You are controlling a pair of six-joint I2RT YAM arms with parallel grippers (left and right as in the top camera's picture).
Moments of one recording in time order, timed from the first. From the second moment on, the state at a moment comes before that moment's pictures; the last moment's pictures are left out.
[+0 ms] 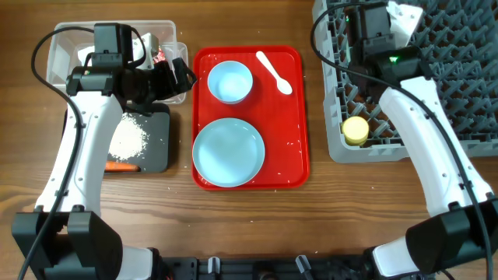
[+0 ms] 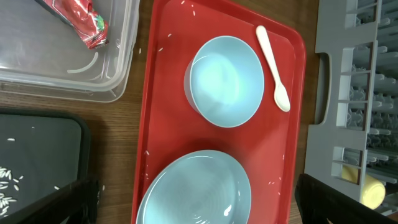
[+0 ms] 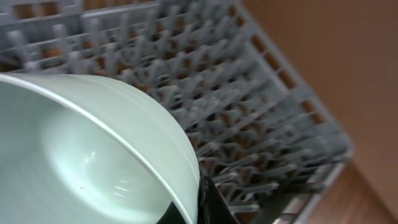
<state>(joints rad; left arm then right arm) -0.01 1.61 1.40 -0.86 0.38 -0.32 0.24 1.66 1.58 -0.91 0.85 0.40</state>
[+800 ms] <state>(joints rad) -0.01 1.61 1.40 -0.86 0.38 -0.32 0.22 1.67 1.58 -0.70 1.04 0.34</state>
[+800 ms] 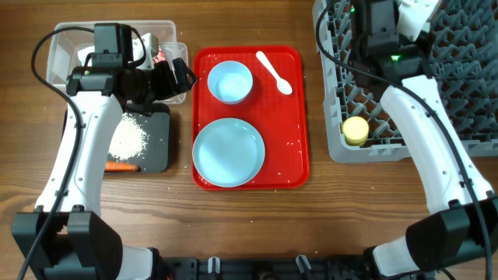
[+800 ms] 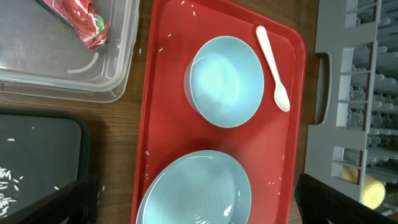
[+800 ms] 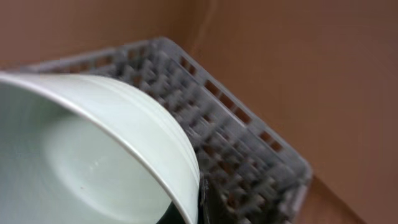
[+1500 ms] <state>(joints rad) -0.01 1.61 1.40 -0.86 0.38 -0.32 0.19 2.01 1.58 -0.07 0.97 -0.15</state>
